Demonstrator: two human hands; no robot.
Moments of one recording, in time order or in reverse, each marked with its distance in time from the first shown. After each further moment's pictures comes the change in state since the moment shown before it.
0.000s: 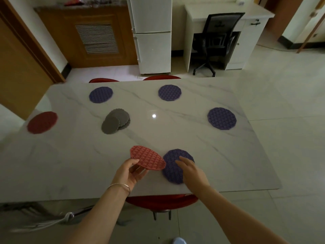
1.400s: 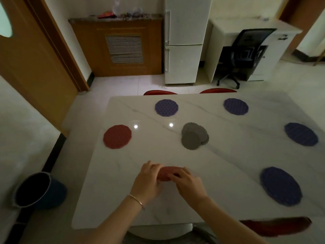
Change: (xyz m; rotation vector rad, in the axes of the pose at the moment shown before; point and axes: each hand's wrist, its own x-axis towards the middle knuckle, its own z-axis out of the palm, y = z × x) left_hand 0.053 0.260 -0.271 1.686 -0.186 0.934; right_hand 0.150 -0.399 0.096 -0.115 0.252 -0.272
